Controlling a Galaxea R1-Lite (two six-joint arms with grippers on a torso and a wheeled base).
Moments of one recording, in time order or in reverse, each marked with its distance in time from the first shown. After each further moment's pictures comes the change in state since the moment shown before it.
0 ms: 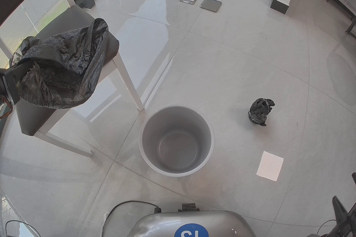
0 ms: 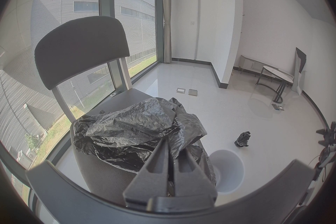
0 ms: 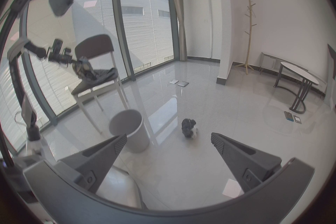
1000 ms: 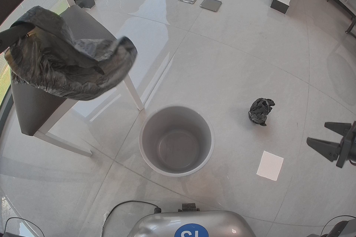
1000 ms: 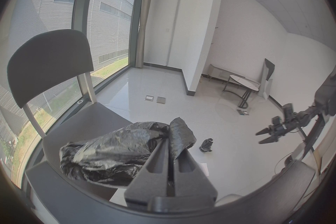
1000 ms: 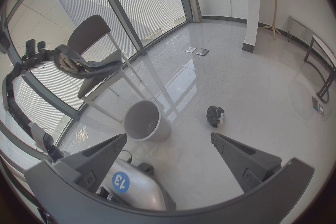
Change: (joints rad) left arm -0.333 -0.014 -0.363 0.366 0.025 -0.011; right arm 0.129 0.930 -0.510 -0.049 0.064 0.104
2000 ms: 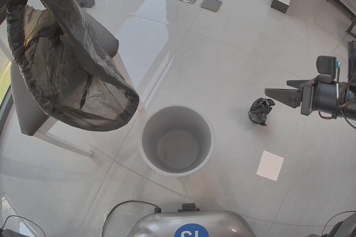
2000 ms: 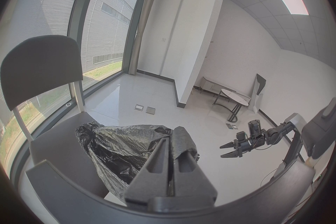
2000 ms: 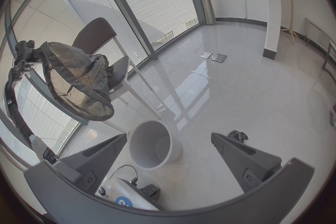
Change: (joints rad) left arm -0.171 0.077 -0.214 0.051 0.081 -0.069; right arm 0.059 0.410 -0.348 -0.104 0.080 -0.007
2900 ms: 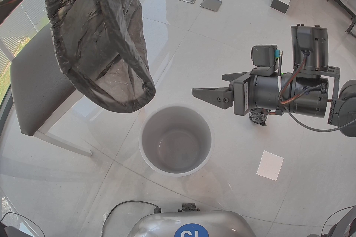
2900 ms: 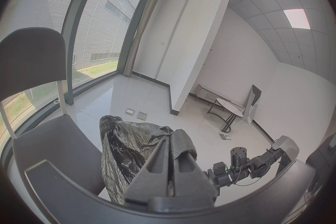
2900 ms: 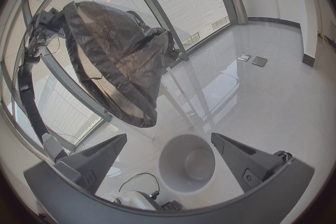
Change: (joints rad) left arm -0.094 0.216 -0.231 -0.039 0.037 -0.064; right arm 0.272 0.290 -0.217 -0.117 0.000 0.008
